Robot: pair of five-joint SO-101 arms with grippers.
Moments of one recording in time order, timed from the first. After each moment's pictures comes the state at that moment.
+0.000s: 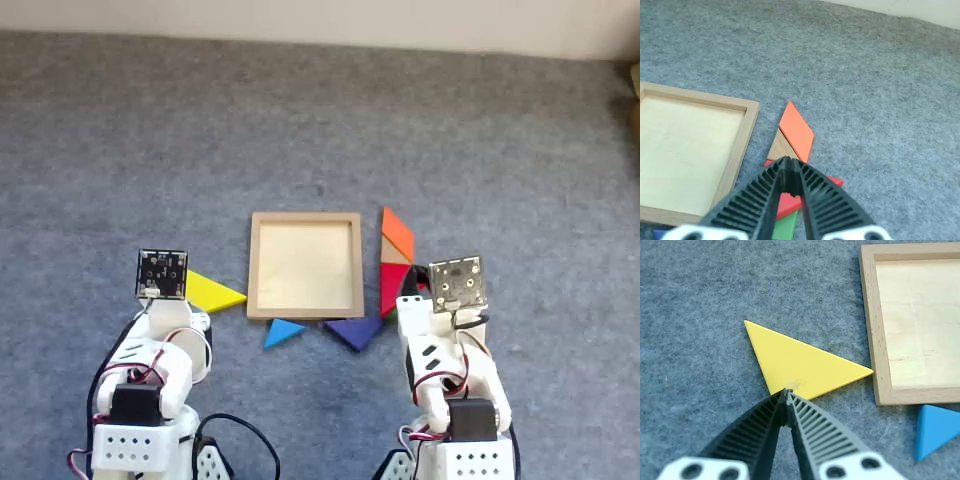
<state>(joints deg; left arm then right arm) -4.2 -100.4 96.0 62.9 5.1 -7.5 -104.5 95.6 42.3 11.2</state>
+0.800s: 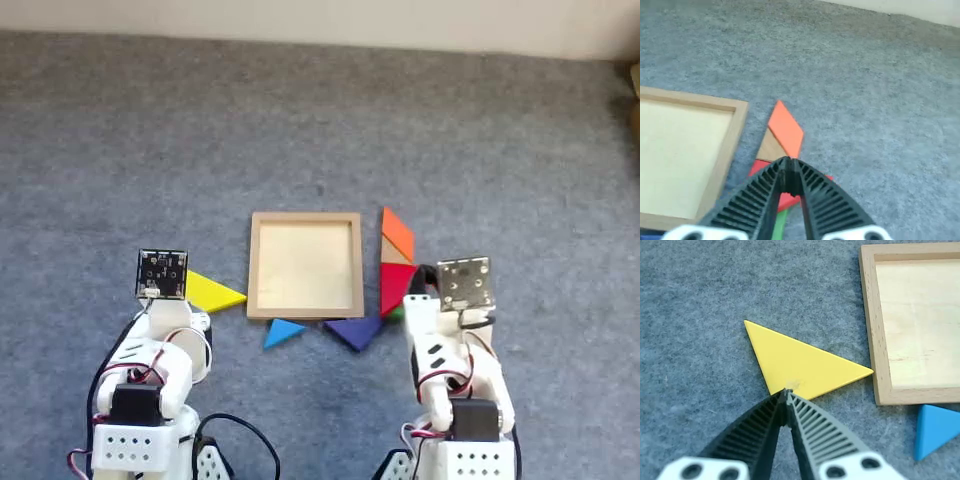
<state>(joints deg) -4.2 -100.4 96.0 62.9 5.1 -3.5 -104.5 95.6 42.3 11.2</state>
